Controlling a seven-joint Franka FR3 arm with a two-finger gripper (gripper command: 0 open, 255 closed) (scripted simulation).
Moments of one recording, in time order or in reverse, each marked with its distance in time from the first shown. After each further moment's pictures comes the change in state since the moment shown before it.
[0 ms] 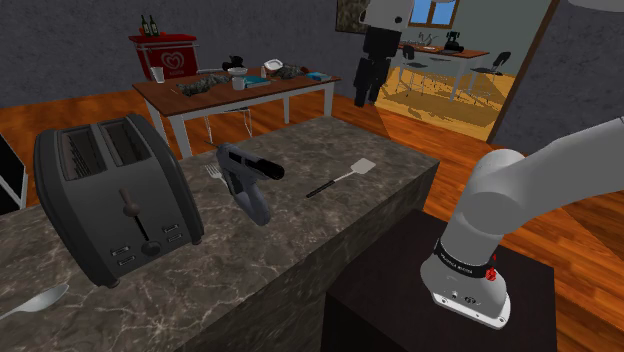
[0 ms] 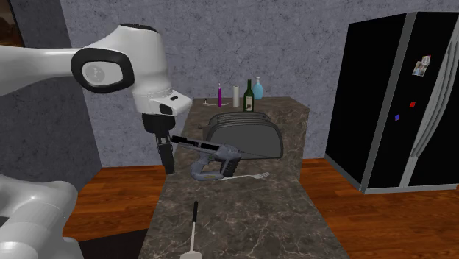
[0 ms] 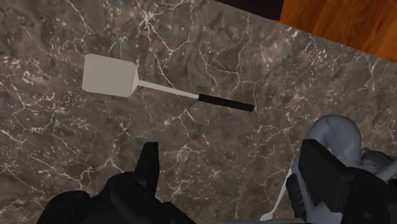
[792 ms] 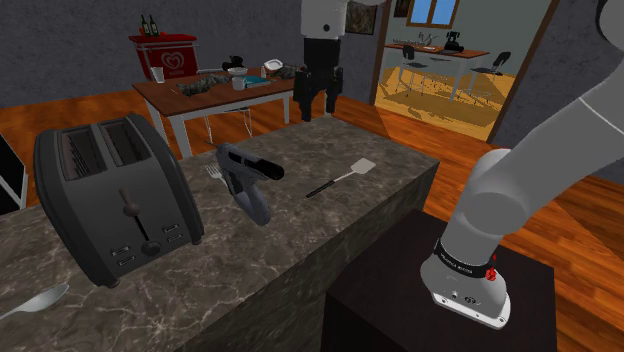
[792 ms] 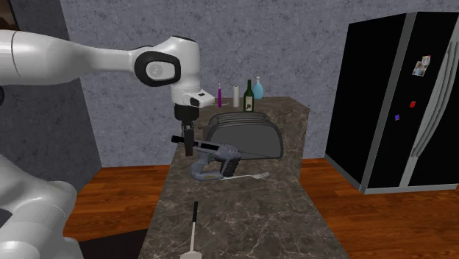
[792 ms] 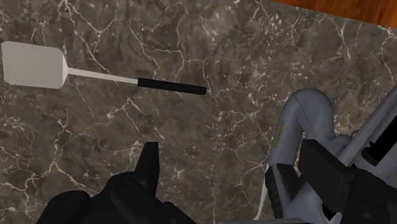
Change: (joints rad) arm 0.029 0.306 0.224 0.203 0.064 0.020 0.316
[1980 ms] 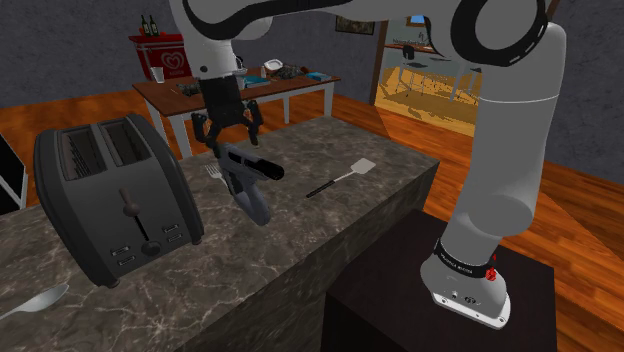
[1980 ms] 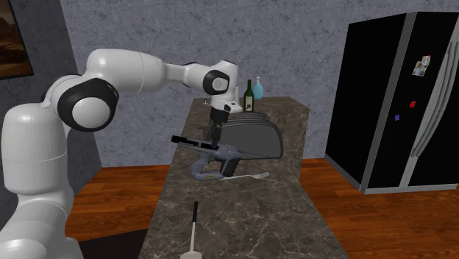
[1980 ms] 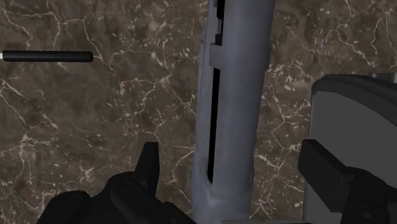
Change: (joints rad) arm 0.095 0.693 0.201 0.588 -0.126 -0.070 0.493
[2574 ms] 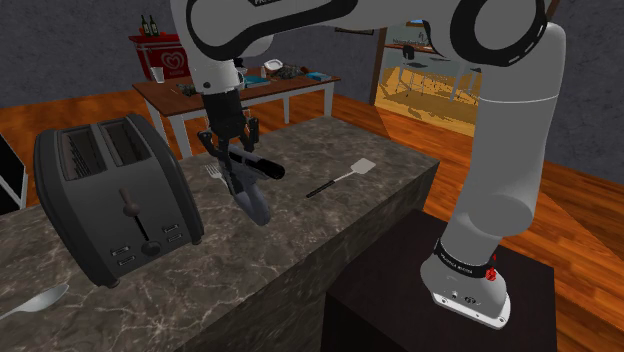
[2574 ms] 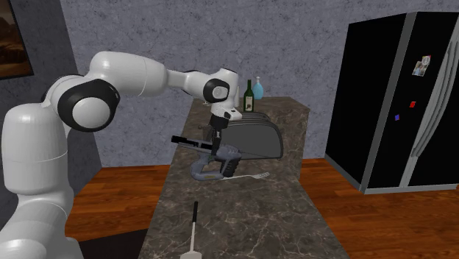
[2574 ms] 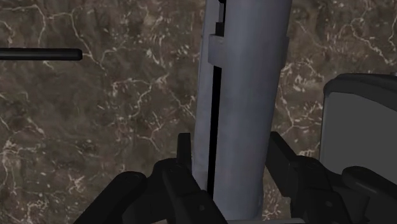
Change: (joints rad) arm -0.002 0.002 -0.002 -0.071 -0.001 0.073 -0.003
